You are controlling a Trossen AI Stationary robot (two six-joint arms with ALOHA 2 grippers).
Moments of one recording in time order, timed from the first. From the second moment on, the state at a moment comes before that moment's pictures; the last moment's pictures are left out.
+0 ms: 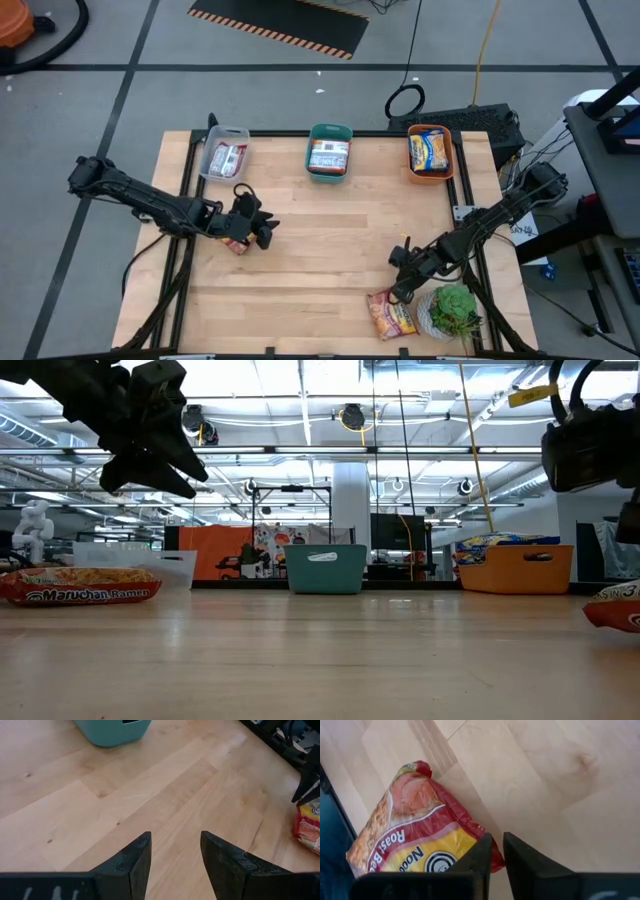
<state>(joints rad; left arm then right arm) -0.28 1.09 0.60 -0.27 -0.50 -0.93 0.60 1.36 0.59 -0.32 -0.03 1.25</state>
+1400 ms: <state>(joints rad) -0.28 1.09 0.60 -0.26 -0.50 -0.92 0.44 1.36 0.59 0.01 0.54 0.74</state>
